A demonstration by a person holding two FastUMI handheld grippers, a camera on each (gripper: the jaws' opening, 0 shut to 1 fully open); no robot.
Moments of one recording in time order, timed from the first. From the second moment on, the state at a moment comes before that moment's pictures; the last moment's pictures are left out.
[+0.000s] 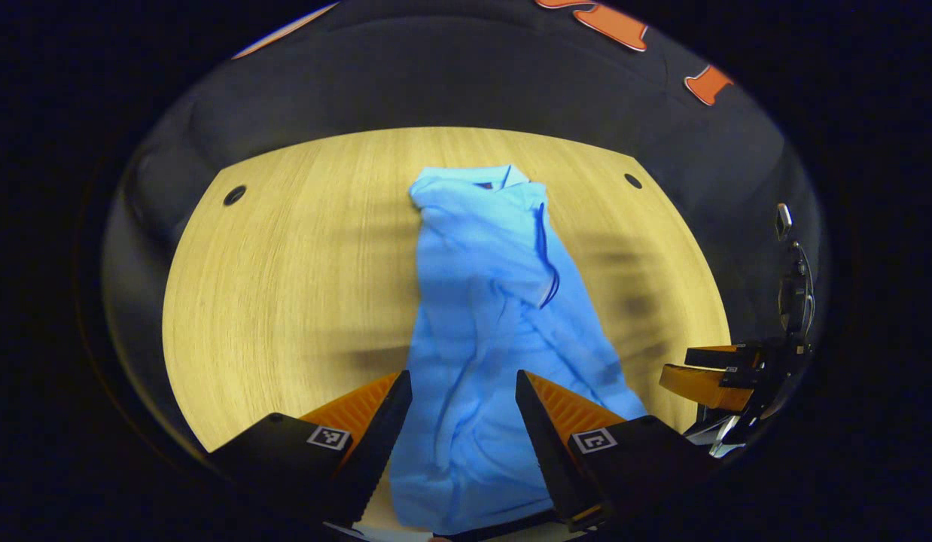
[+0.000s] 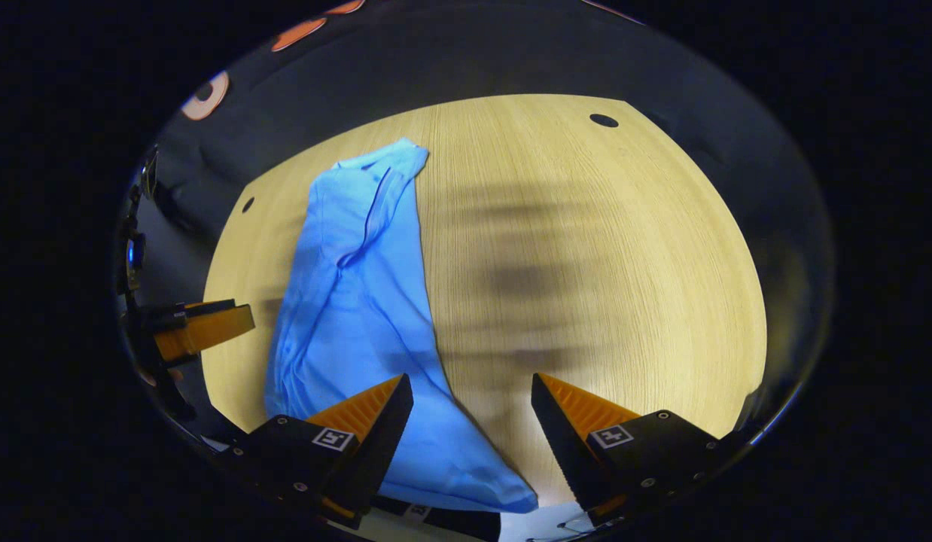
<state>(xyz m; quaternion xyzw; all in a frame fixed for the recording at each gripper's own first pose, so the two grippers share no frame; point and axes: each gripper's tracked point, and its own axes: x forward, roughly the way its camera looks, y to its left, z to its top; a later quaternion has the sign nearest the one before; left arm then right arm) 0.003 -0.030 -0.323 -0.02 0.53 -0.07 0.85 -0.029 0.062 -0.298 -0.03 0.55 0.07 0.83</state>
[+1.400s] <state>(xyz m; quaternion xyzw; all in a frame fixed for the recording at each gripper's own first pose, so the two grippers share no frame) -0.180 0.003 -0.407 -0.04 0.66 0.01 0.75 -0.169 0.055 -0.375 -0.11 0.65 0.05 0.75</state>
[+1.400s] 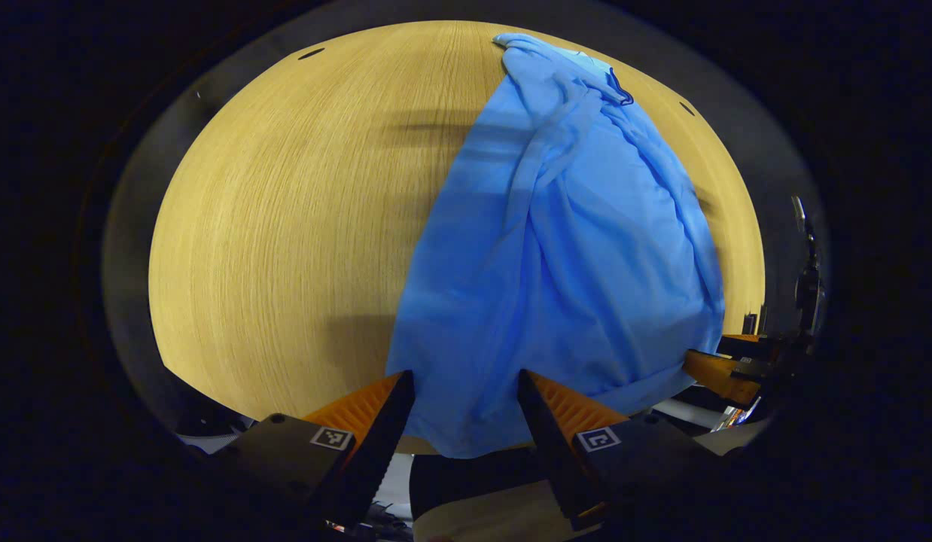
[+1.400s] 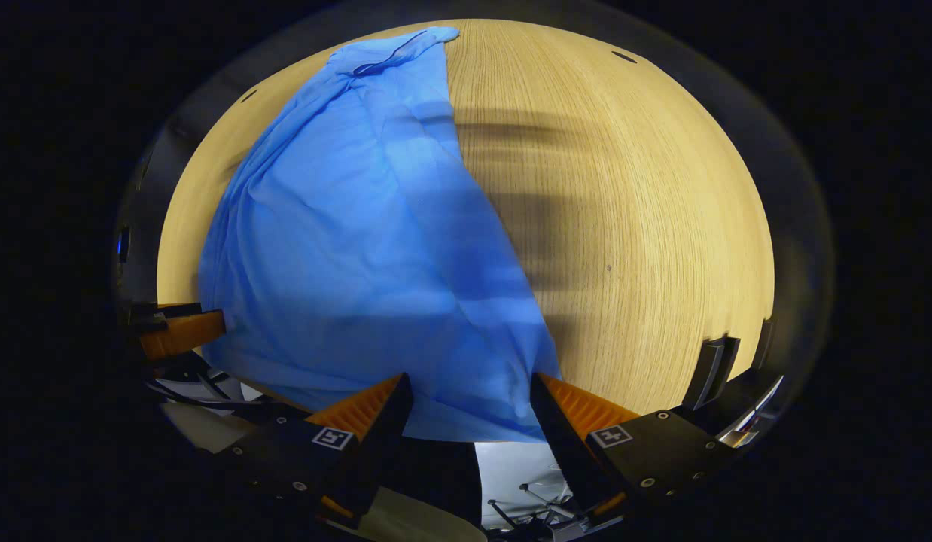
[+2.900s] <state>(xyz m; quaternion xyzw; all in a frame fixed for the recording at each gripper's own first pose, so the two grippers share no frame) -0.178 -0.006 -0.414 -0.09 0.64 0.03 0.76 -0.174 0.071 -0.376 -0.07 0.65 0.07 0.76</state>
